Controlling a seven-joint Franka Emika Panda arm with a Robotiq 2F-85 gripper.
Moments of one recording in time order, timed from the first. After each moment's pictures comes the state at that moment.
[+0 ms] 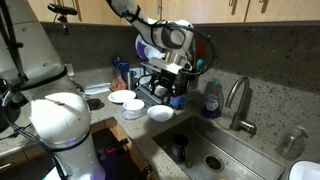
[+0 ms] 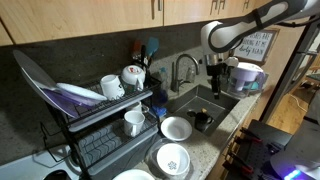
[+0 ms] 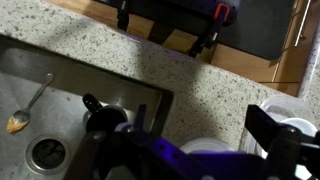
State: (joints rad) arm 0.00 -0.23 -0.05 -2.40 0.05 1.84 -0.36
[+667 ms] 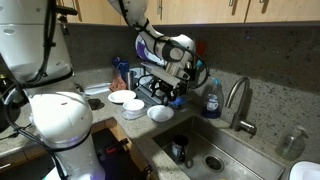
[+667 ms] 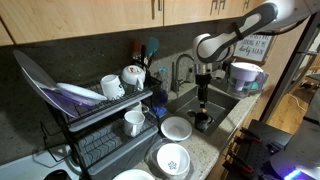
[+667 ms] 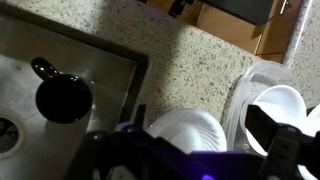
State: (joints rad) arm 0.04 -0.06 -0.05 -2.37 0.23 2.02 -0.43
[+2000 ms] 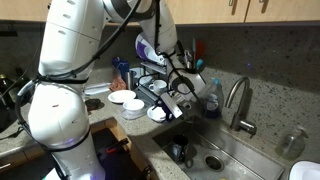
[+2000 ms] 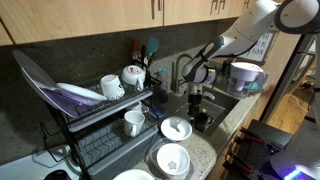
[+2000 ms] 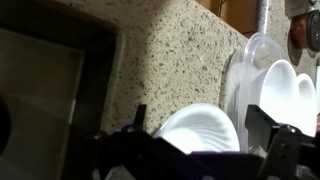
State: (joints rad) arm -0.10 0.39 0.02 -2.22 0.58 2.05 -0.73
